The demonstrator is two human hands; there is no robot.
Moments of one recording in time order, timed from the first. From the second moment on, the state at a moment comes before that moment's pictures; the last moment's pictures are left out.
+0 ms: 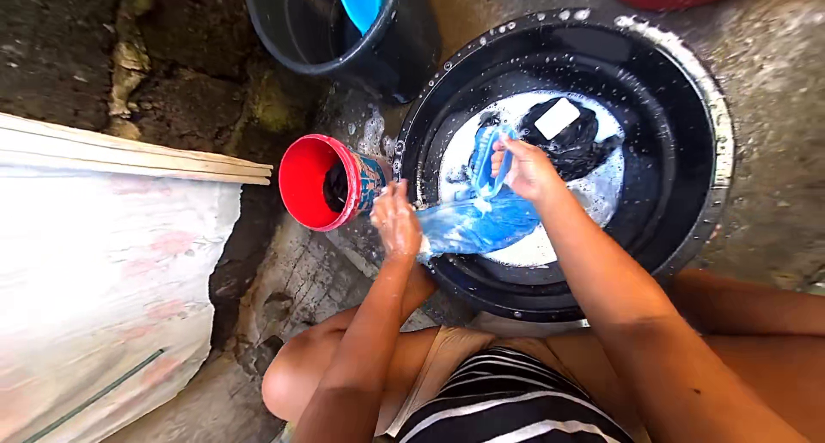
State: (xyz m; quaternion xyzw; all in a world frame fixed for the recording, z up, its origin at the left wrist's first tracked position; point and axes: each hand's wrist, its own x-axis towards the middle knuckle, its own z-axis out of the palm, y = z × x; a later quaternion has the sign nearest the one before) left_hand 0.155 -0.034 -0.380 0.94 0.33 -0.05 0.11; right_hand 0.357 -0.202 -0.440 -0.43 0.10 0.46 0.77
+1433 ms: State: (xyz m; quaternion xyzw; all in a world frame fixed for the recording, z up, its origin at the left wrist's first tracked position) left_hand 0.108 -0.051 -0.405 0.50 0.55 0.09 0.66; right_hand 0.216 -0.110 -0.413 -0.62 -0.42 0.31 0.58
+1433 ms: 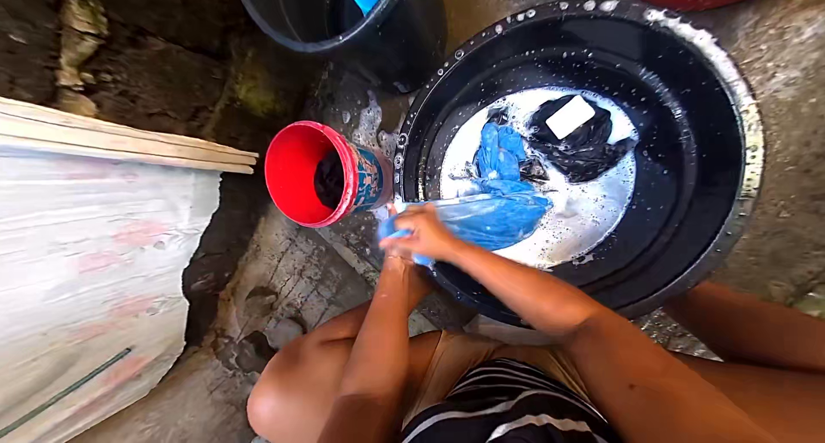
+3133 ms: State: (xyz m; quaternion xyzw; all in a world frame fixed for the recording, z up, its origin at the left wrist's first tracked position) left_hand 0.079 -0.050 -0.084 0.72 0.12 0.46 0.51; right_hand 0.419 -0.340 -0.300 -0.48 -0.50 0.35 0.63
